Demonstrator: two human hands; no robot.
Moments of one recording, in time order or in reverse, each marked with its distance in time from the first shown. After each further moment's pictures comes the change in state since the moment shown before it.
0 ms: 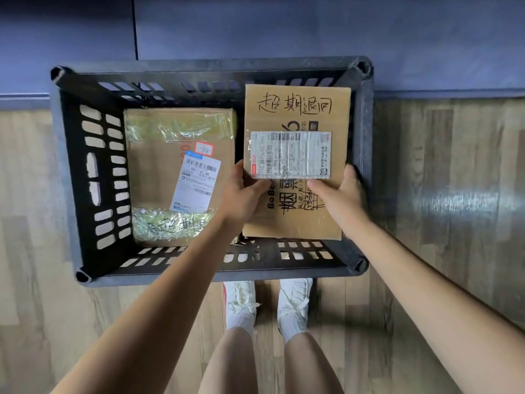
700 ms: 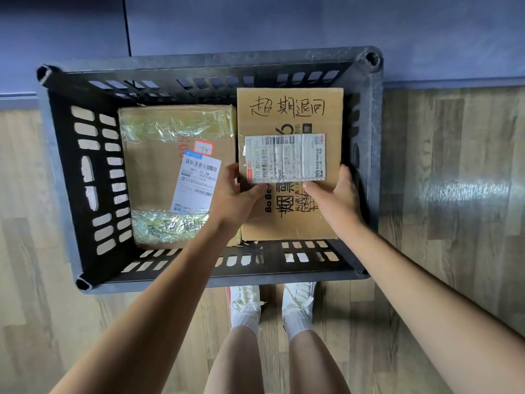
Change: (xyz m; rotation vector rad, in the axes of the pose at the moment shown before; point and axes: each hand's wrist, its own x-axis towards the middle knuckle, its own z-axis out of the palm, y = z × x) left_hand 0.013 -0.015 -0.012 0.044 0.038 0.043; right_hand 0.006 0.005 0.022 -0.012 -0.005 0.032
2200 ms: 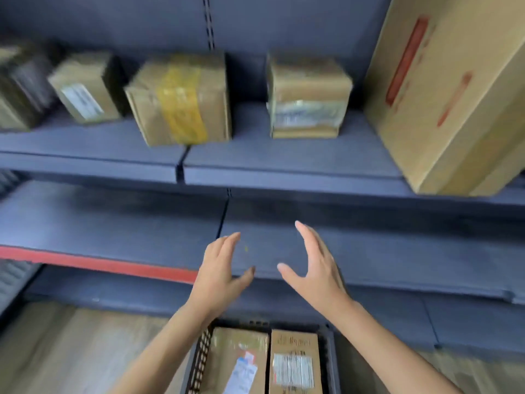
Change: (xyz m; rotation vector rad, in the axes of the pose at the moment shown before) left_hand -0.291 0.390 -0.185 0.647 0.384 0.909; right_hand -0.357 -0.371 -0.186 -0.264 0.165 -1.158
